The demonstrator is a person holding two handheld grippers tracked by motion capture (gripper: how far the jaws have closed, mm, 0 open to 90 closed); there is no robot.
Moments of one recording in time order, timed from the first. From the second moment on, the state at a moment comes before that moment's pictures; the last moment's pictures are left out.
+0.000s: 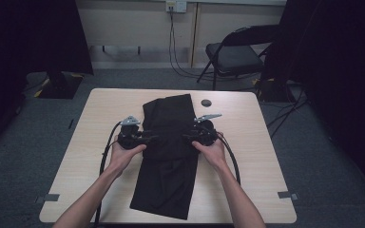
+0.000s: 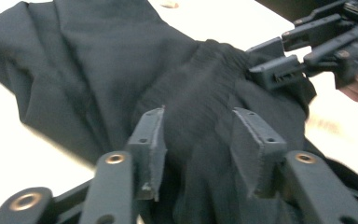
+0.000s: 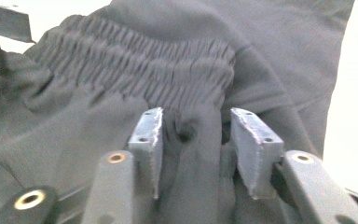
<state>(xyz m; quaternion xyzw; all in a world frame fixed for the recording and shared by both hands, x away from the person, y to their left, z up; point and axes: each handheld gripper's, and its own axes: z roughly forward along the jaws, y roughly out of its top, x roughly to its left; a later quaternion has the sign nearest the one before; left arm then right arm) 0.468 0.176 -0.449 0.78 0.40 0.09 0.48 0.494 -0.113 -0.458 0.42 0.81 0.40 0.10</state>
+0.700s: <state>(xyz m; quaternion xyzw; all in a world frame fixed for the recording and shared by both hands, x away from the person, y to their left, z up) 0.465 0.165 -0.429 0.79 0.35 0.11 0.48 0.491 -0.111 -0.448 0.43 0.79 0.43 0.08</state>
